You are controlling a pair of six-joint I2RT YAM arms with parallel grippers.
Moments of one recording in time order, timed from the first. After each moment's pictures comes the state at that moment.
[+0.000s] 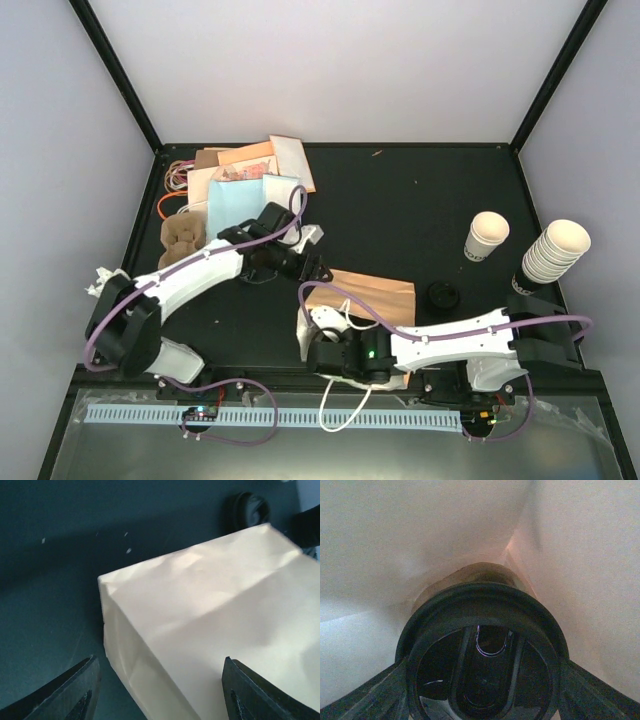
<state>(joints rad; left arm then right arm) -0.61 1.42 0.99 -0.56 0.57 -0.36 1.55 1.44 0.88 -0.67 0.88 0.38</state>
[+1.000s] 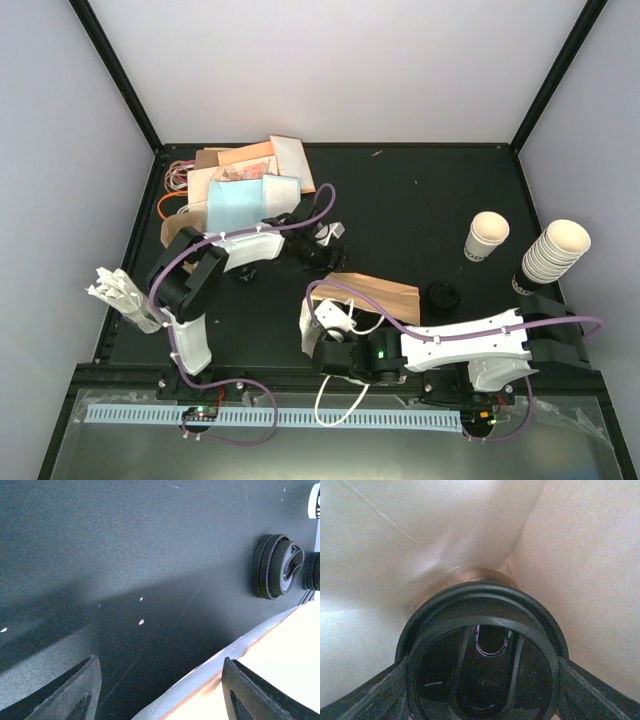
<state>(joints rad) -0.63 1.86 1.13 -0.33 0.63 -0.55 1.57 1.39 0.86 -0.66 0.90 0.38</state>
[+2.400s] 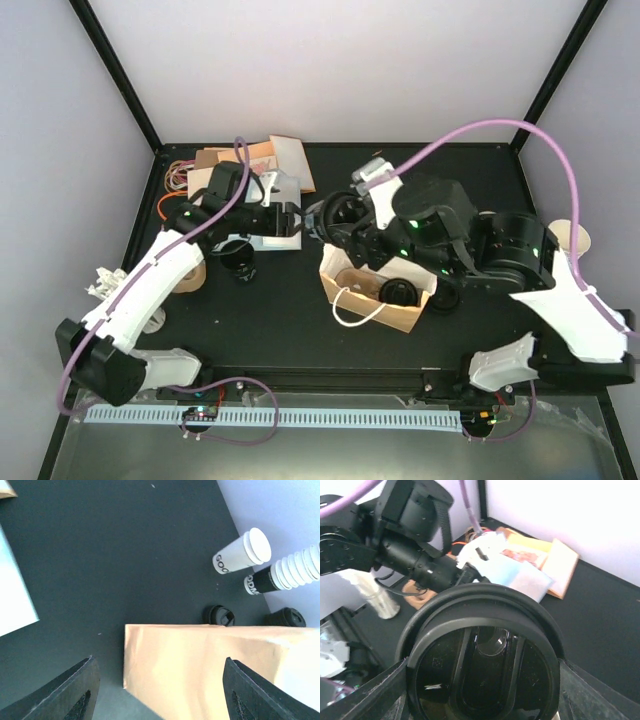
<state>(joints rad) -0.46 1.28 1.24 -0.67 0.47 -0.45 1.21 1.32 1.98 -1.21 0.37 0.32</state>
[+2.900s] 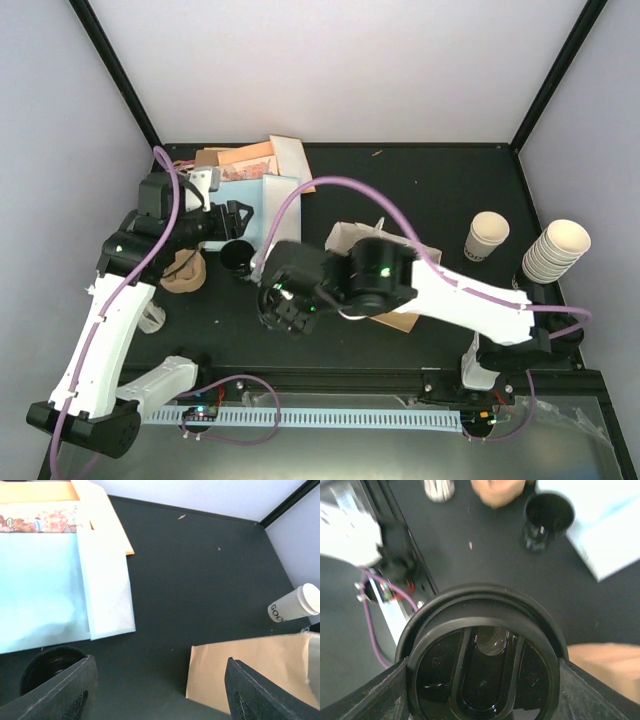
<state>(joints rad) -0.24 1.00 1.29 -0.90 0.27 -0.35 1.42 1.71 2.20 -1.39 0.18 0.27</state>
